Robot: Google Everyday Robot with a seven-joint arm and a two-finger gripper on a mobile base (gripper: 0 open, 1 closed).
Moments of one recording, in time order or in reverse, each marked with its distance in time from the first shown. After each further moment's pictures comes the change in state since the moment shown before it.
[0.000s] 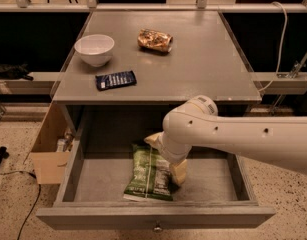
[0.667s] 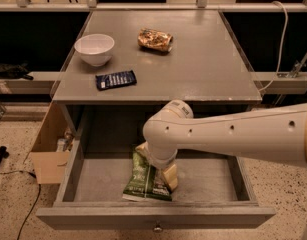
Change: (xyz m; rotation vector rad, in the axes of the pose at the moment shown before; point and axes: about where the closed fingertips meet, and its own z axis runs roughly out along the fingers) arm -0.018 0.005 0.038 -0.112 0.019 -0.031
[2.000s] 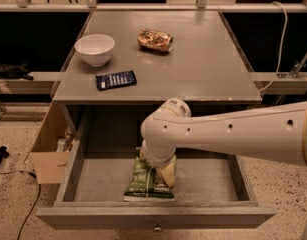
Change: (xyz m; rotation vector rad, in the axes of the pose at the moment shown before) arm -0.004 -0.002 0.002 -0.009 0.003 0.002
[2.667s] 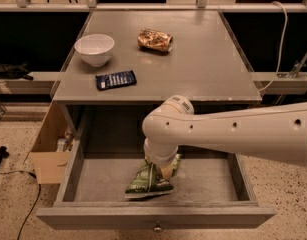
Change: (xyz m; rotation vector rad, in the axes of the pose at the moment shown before) arm 0.000 -0.003 -0.016 0.000 0.000 0.000
